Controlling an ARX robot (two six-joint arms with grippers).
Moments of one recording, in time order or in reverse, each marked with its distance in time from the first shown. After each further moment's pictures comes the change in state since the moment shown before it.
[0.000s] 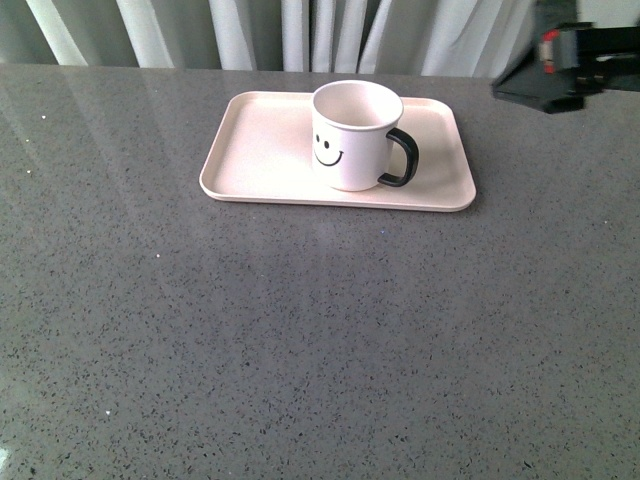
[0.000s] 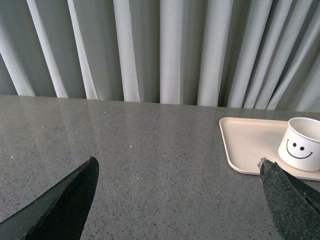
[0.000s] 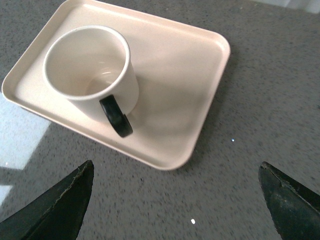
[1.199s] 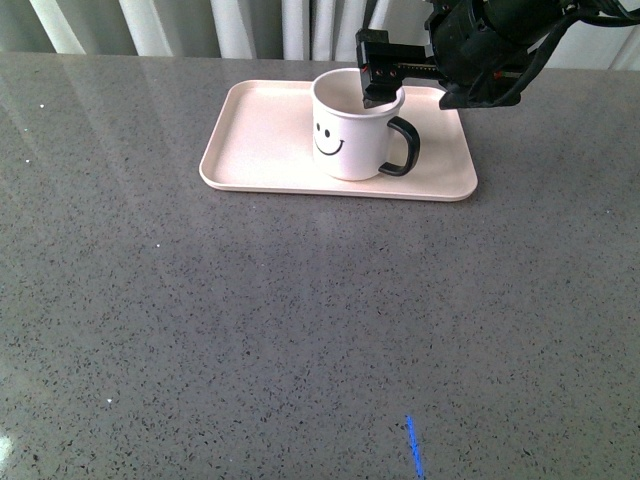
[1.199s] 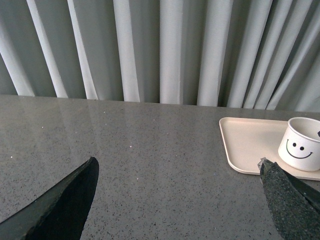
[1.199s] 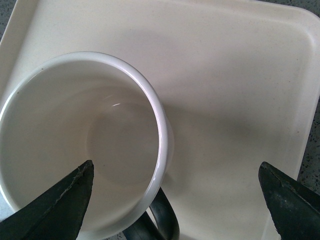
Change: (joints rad) left arm 0.000 0.000 0.000 0.000 0.000 0.000; right arm 0.146 0.485 0.568 -0.259 0.107 0.190
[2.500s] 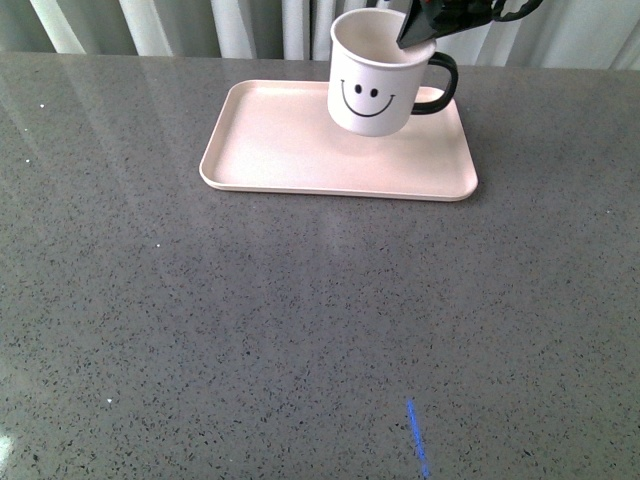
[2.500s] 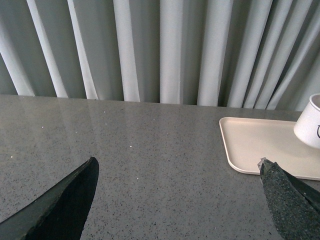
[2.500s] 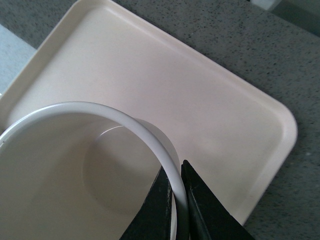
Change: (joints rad) left arm 0.000 0.000 0.000 0.000 0.000 0.000; right arm -0.054 0.085 0.371 -0.317 -0.145 -0.358
